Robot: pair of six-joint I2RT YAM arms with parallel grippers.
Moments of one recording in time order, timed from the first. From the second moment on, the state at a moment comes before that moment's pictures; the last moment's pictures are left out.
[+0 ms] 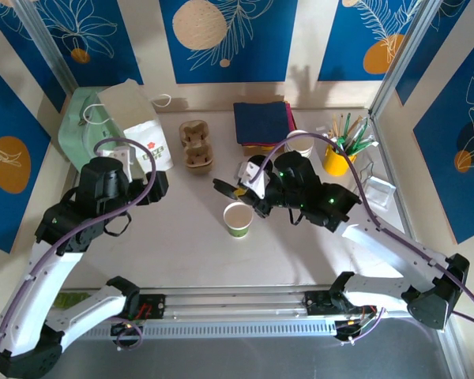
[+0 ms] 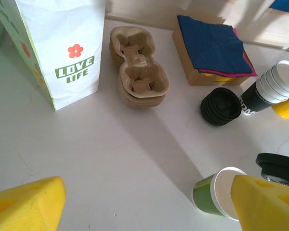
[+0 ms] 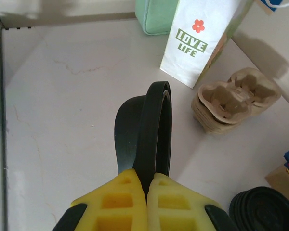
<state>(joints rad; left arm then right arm) -0.49 0.87 1.27 -0.99 -0.16 -0.47 0.81 1.13 1.14 -0.55 -0.24 -0.30</state>
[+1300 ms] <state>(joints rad) -0.49 0.92 1.12 -0.83 -0.11 -0.47 0.42 1.12 0.70 -0.24 -0.83 0.96</state>
